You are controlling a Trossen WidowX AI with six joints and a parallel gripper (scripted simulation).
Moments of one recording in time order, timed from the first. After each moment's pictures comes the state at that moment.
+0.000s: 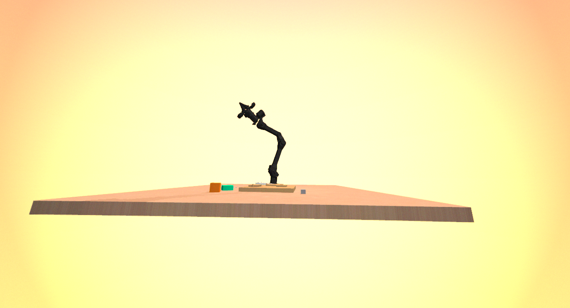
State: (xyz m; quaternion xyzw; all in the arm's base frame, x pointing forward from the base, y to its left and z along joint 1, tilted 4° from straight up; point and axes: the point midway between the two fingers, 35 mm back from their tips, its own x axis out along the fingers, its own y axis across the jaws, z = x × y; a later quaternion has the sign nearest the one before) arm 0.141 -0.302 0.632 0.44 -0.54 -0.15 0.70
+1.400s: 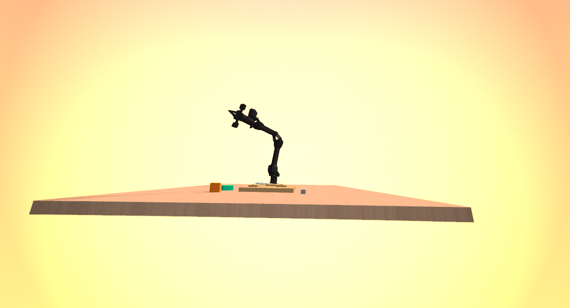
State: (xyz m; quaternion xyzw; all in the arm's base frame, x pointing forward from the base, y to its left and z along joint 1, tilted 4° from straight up) arm 0.300 -0.304 0.498 0.53 -0.28 -0.25 0.76
